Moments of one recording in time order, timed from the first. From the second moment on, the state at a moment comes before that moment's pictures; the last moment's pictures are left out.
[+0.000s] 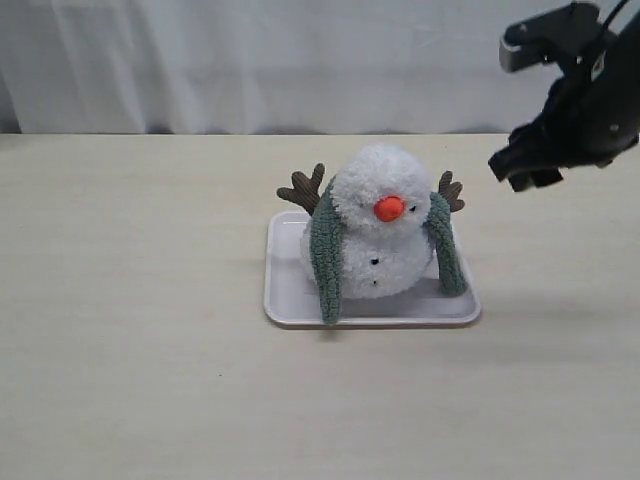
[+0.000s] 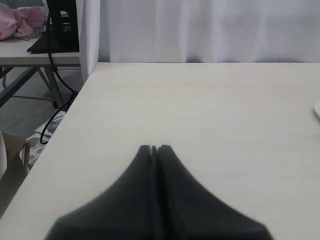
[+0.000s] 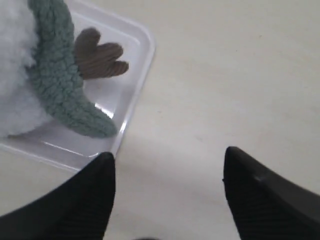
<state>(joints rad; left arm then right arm) 0.05 0.00 0.00 0.04 0.34 0.00 0.19 1.60 -1.25 -0.15 0.85 -0.12</state>
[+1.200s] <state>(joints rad) 0.05 0.00 0.00 0.04 0.34 0.00 0.18 1.88 -1.05 0.48 0.46 -0.89</state>
